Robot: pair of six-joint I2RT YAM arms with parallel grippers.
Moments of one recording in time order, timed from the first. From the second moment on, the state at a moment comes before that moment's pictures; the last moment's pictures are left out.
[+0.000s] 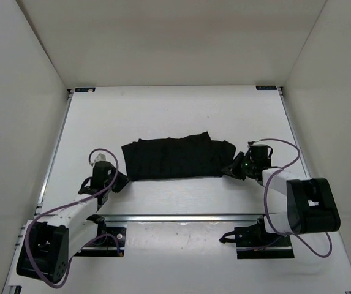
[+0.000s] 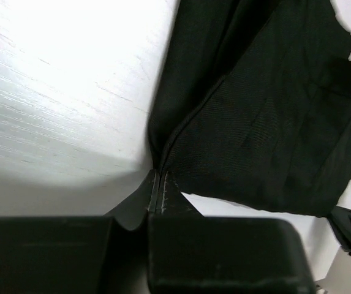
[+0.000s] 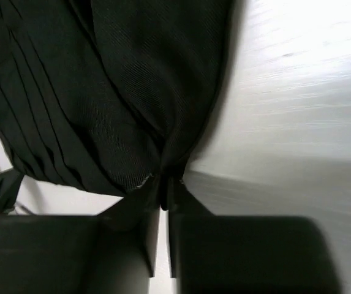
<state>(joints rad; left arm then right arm) -0.21 0.96 0.19 0.02 0.07 -0.95 0.07 1.34 0.42 0.08 -0.44 0.70</state>
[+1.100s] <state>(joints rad) -0.51 1.57 0.41 0.50 0.10 -1.05 0.61 1.66 1.27 -0.43 -0.37 0.33</state>
